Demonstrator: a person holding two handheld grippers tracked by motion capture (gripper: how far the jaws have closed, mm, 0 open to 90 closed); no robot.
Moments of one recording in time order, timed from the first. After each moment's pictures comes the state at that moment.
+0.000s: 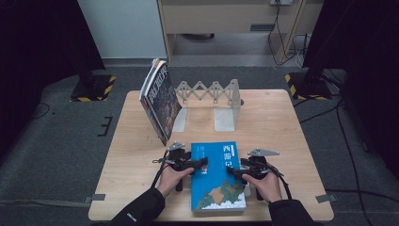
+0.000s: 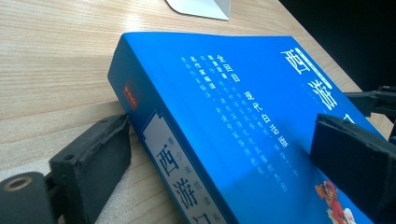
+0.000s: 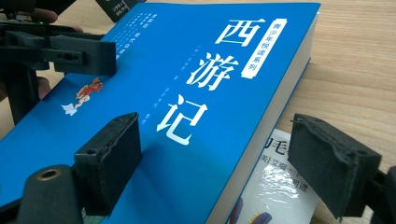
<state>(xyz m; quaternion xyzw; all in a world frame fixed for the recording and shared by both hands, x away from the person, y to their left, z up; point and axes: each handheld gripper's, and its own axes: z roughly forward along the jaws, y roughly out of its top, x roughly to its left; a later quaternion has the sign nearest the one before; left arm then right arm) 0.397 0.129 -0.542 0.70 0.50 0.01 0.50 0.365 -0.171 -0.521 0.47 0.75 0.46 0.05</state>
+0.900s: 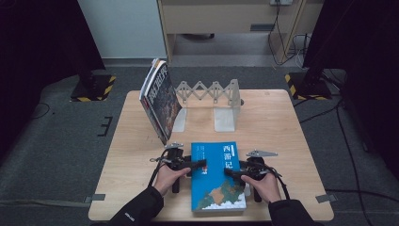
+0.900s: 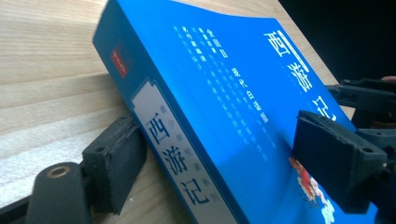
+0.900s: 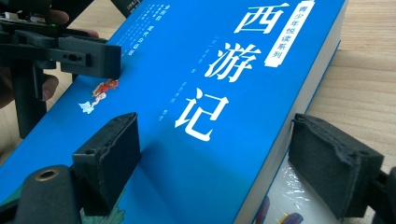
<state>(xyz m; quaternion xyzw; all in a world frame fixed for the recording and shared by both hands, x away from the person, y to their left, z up) 0.396 0.136 -0.538 0.71 0.50 -0.07 0.49 0.363 -0.167 -0.526 0.47 0.75 0.47 0.02</state>
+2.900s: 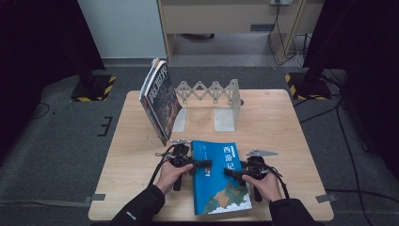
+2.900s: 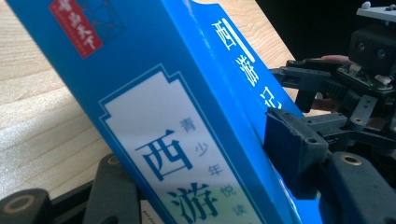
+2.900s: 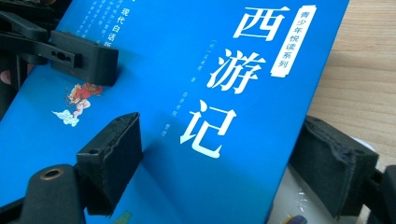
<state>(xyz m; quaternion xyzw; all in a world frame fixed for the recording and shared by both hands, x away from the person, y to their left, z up) 0.403 0.122 -0.519 0.74 0.45 -0.14 0.49 0.365 -0.168 -0.526 0.47 0.75 0.47 0.00</state>
